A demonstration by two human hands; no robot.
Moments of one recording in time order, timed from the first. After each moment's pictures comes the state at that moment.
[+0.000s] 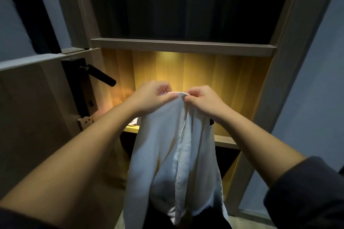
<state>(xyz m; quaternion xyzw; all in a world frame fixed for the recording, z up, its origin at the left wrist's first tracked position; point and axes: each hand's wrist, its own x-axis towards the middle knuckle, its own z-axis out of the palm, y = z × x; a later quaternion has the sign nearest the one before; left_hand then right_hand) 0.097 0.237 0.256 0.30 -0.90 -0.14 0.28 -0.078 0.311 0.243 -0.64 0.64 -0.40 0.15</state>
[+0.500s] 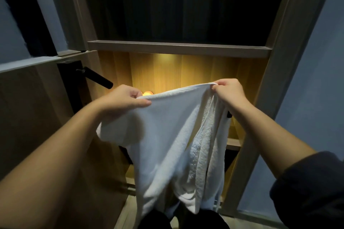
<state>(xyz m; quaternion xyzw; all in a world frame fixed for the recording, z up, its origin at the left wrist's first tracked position) 0.149 0.199 0.255 0.40 -0.86 -0.25 0.20 -0.139 0.305 0.245 -0.45 0.73 -0.51 0.07</state>
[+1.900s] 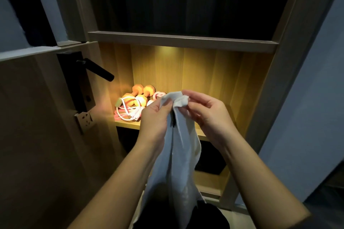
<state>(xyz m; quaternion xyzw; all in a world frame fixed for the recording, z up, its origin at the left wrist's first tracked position) 0.078 0.313 0.203 0.31 -0.52 -0.60 0.52 -0.048 0.360 0.215 -0.44 0.47 -0.66 0.39</state>
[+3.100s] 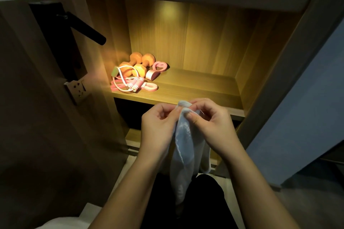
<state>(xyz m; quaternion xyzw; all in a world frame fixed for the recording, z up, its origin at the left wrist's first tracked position) 0.081 0.331 0.129 0.38 -0.53 -0.56 0.50 -0.046 0.380 0.144 -0.55 0.58 -0.56 0.22</state>
